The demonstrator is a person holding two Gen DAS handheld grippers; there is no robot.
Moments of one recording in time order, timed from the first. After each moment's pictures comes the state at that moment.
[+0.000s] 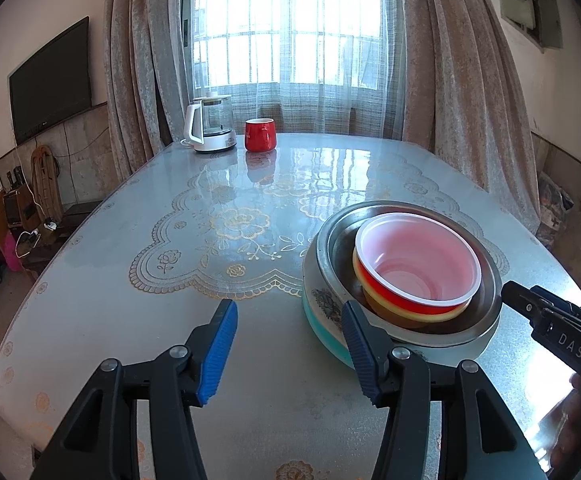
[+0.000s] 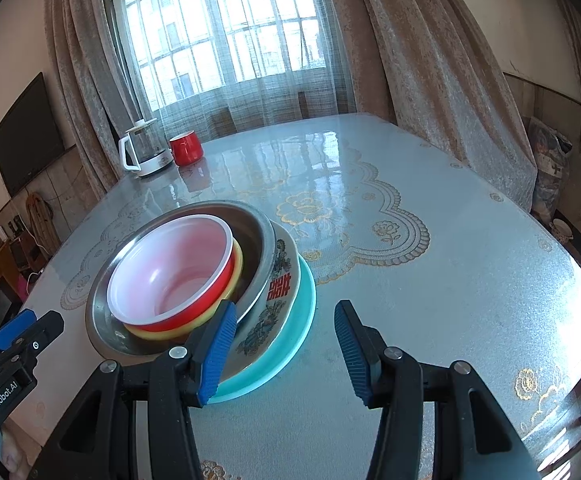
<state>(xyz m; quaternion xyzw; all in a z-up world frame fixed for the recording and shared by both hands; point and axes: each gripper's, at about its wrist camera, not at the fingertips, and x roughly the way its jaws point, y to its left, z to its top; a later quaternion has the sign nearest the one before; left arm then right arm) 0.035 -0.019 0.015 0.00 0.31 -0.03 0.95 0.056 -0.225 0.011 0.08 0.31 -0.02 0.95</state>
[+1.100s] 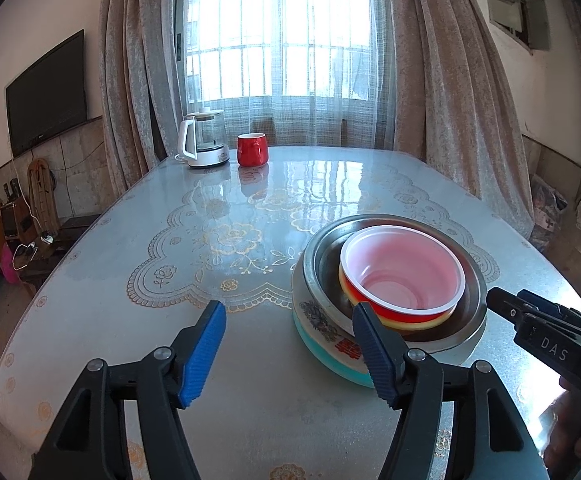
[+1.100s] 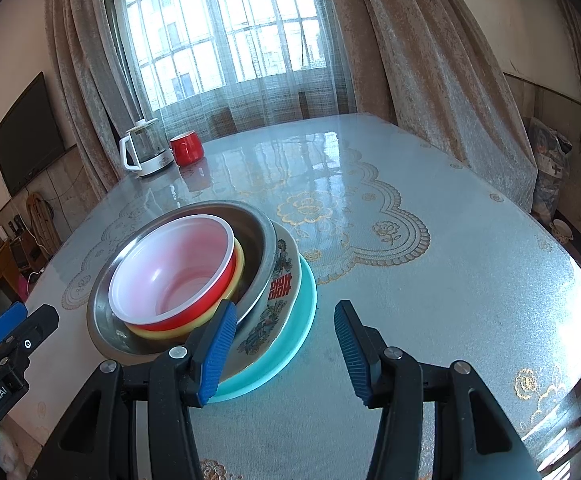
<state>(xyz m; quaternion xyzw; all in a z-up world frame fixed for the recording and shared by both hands) 0.032 -0.024 0.026 0.01 0.29 -0.04 0.96 0.052 -0.225 0.012 0.08 0.31 -0.02 0.95</state>
